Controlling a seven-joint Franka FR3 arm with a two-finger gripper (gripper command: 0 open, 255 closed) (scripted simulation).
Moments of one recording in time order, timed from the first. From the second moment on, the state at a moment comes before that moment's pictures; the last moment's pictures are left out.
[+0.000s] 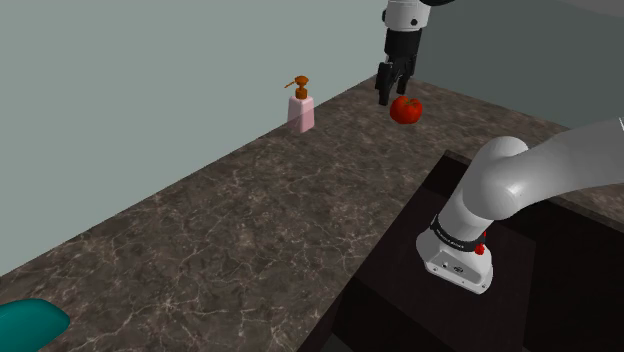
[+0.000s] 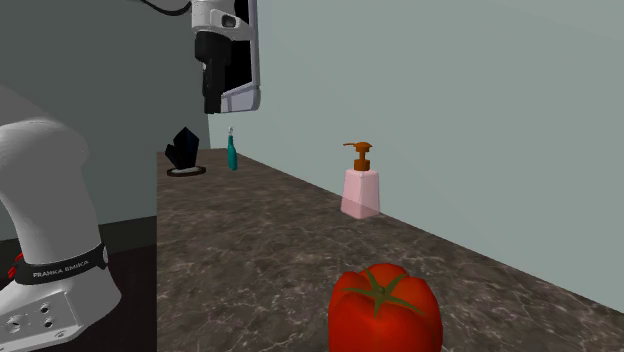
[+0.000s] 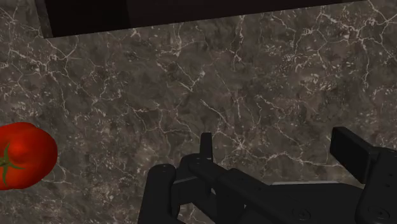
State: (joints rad) arm 0.01 -0.74 -0.06 -2.37 -0.04 1.53 0.03
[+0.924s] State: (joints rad) arm 0.02 -0.37 -0.14 -2.22 -0.07 1.86 -0.10
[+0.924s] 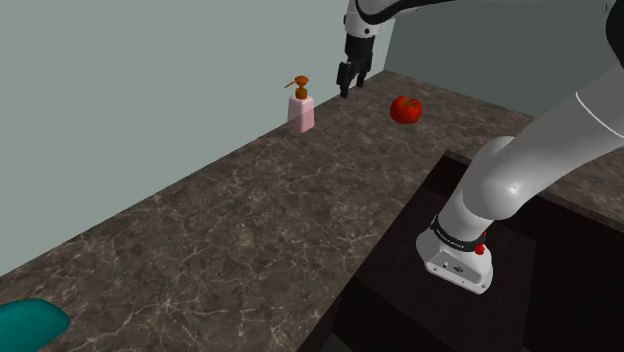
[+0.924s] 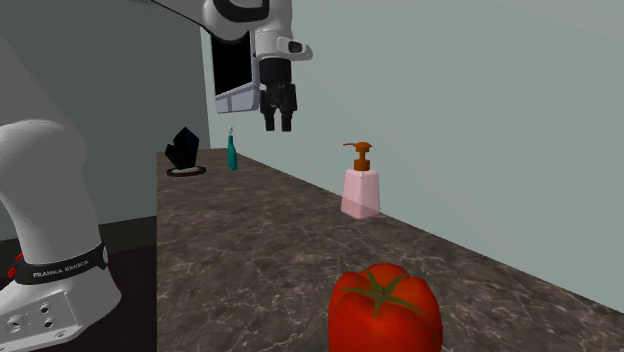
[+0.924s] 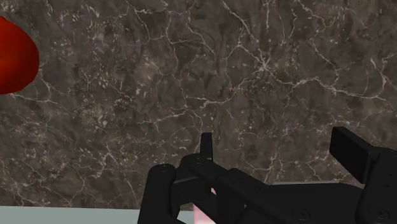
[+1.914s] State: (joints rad) arm 0.01 0.13 -0.19 -1.78 0.01 2.06 -0.28
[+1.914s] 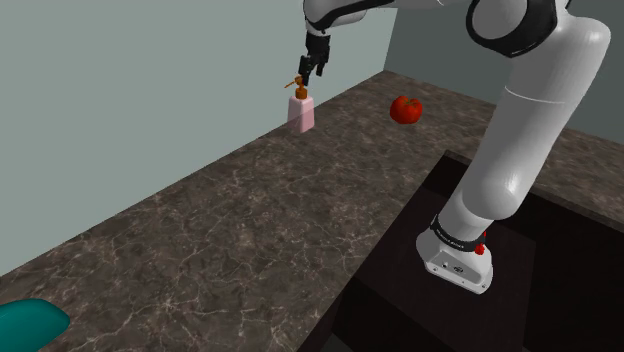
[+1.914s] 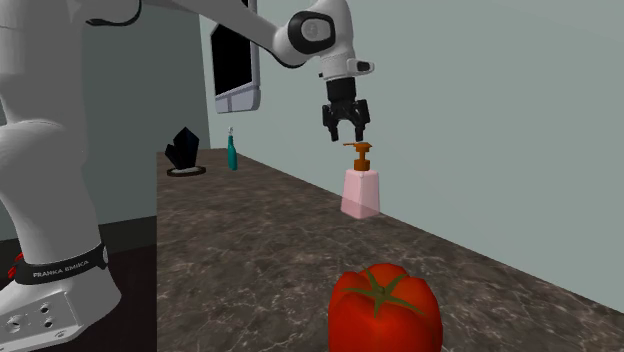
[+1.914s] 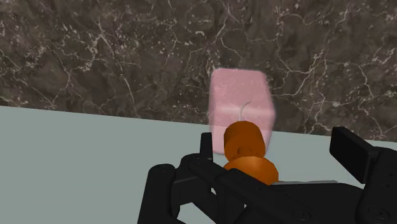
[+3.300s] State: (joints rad) arm -0.01 0.28 -0.18 -1.70 0.05 2.15 -0.33
